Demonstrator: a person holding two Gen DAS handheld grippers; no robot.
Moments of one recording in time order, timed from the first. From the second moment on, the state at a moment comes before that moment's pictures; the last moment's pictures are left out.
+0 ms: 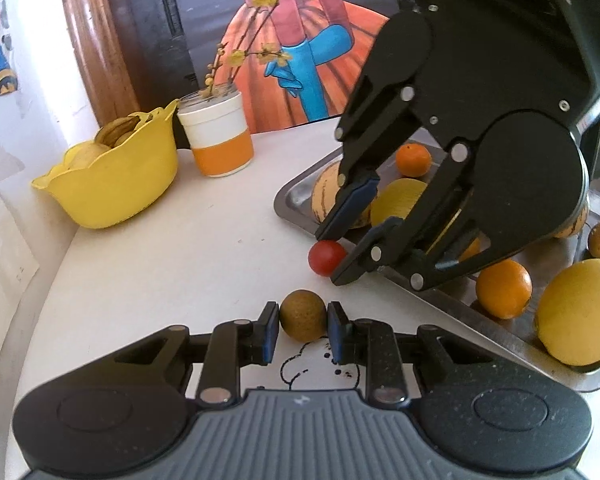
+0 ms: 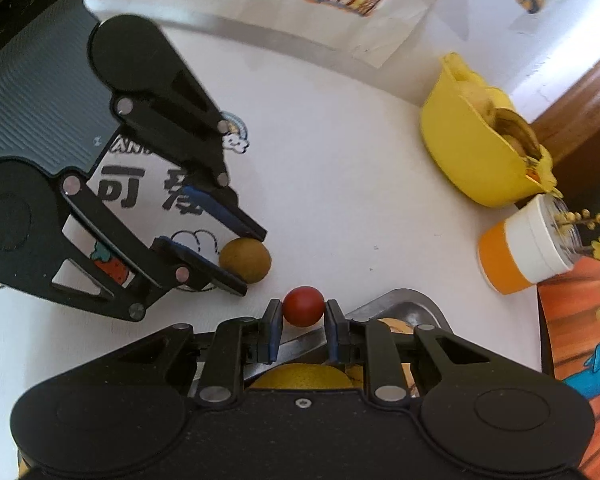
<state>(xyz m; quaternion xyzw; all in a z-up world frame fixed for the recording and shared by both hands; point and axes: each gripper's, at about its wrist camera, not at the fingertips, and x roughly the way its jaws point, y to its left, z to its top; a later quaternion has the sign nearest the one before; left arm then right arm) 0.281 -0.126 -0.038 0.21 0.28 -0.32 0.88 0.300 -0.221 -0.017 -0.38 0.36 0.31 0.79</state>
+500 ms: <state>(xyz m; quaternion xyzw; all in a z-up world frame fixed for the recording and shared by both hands) 0.275 -0.100 -0.033 0.10 0.28 -0.30 0.91 0.279 -0.243 0.000 -0.29 0.31 0.29 0.86</state>
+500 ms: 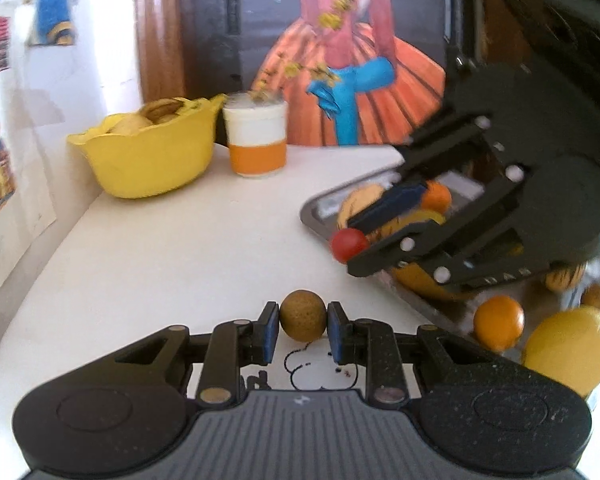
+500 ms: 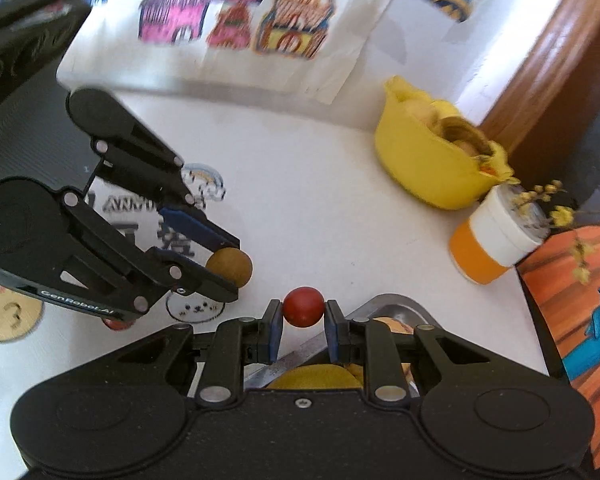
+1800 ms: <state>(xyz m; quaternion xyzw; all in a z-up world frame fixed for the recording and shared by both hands) 0.189 -0.185 0.002 0.10 0.28 -0.37 0.88 0.122 -0.362 0.008 -0.16 0.24 0.13 0.95</state>
